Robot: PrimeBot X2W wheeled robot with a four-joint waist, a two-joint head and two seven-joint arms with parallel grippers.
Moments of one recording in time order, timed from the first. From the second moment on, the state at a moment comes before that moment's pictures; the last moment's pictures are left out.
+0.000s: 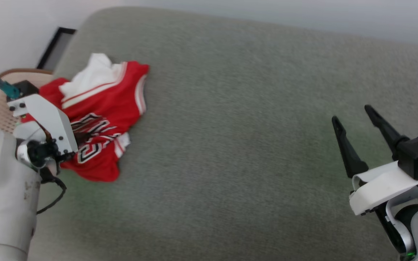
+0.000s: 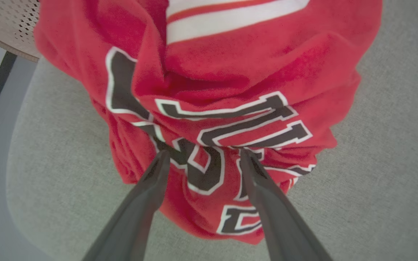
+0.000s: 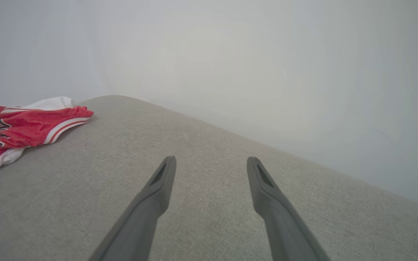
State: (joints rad) left arm -0.87 0.42 -0.17 0.92 -0.68 -0.04 0.73; right arm -0.25 -0.23 0.13 -0.10 0.15 0.13 0.09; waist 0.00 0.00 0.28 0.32
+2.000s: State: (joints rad) left arm -1.05 0.66 -0.29 0.53 -0.68 -0.08 0.58; right arm -0.19 -0.13 -0.01 0.01 0.14 0.13 -0.02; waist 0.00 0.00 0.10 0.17
